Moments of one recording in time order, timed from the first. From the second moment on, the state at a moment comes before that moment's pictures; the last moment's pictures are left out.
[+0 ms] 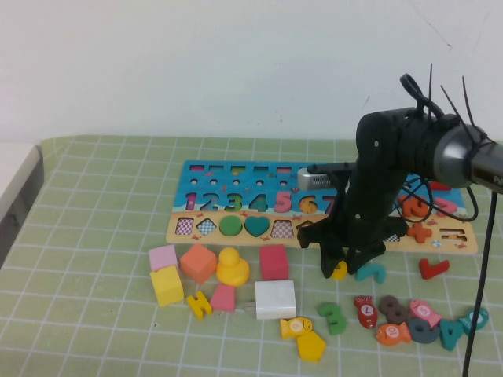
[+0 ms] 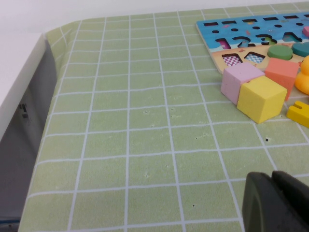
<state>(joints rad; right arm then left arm) 0.47 2.24 -1.77 0.17 1.10 0.10 -0.14 -0.01 0.02 -0.03 0.36 -0.02</state>
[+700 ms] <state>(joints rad) 0.47 2.24 -1.78 0.17 1.11 0.08 -0.14 -0.01 0.02 -0.03 0.36 -0.02</state>
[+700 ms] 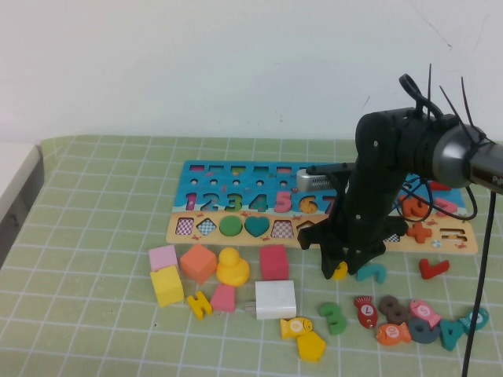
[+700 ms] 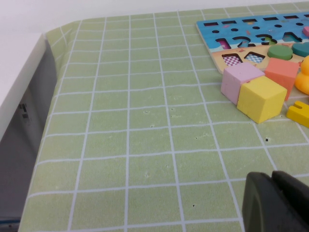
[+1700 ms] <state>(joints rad) 0.47 2.40 -2.17 0.12 1.01 0.06 -0.14 -0.01 0.02 -0.03 0.36 -0.02</state>
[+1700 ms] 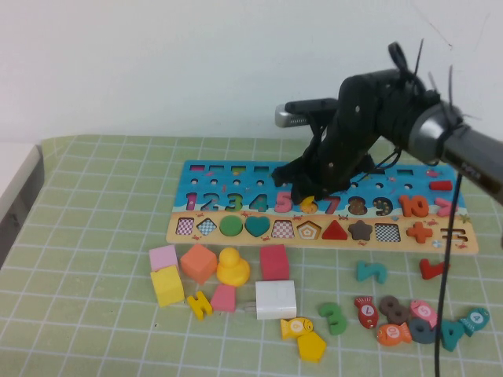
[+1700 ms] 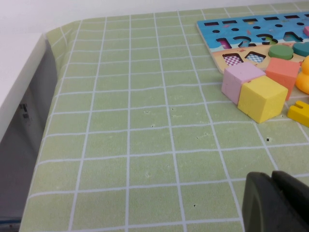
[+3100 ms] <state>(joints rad) 0.45 2.47 -2.27 0.07 1.05 0.18 -0.14 -0.01 0.02 -0.03 0.36 -0.01</state>
